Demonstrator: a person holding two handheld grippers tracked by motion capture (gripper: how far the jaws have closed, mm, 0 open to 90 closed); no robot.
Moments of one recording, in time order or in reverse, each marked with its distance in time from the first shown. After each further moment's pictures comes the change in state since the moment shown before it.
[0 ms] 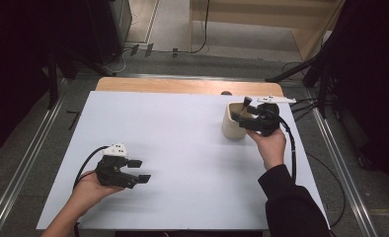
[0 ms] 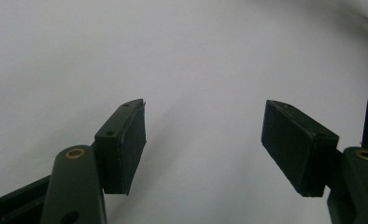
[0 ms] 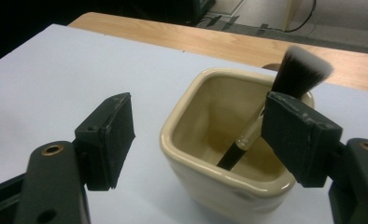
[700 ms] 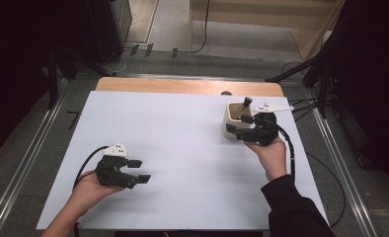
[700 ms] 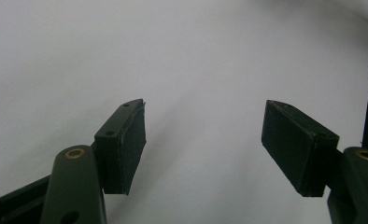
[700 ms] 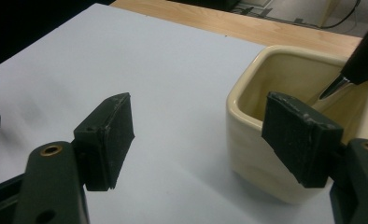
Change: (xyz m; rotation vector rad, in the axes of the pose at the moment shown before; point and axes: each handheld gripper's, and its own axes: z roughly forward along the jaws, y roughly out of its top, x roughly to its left) left arm 0.000 0.000 0.000 0.003 0.000 0.002; right arm 0.025 -0.013 -0.016 0.041 0.106 -0.064
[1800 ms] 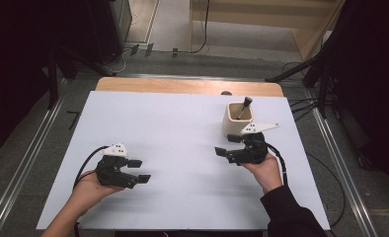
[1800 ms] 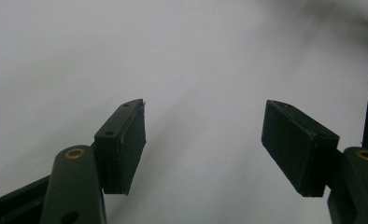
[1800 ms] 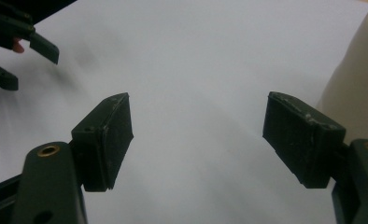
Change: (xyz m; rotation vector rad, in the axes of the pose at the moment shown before) left arm 0.000 0.000 0.000 -0.001 -0.001 0.001; right arm 0.026 -0.041 0.013 0.083 0.174 -0.091
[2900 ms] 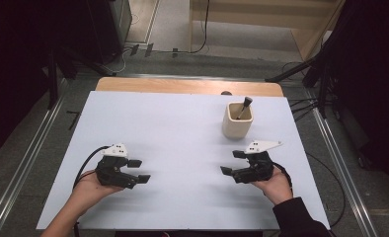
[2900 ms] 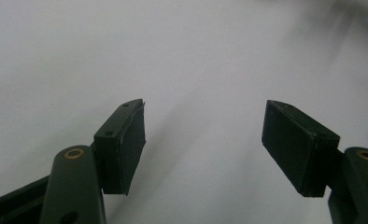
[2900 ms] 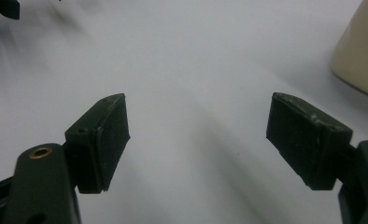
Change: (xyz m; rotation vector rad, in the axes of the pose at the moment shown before) left arm 0.001 -0.001 0.001 0.009 0.011 0.014; right arm 0.009 -0.044 -0.010 0.072 -0.003 -0.061
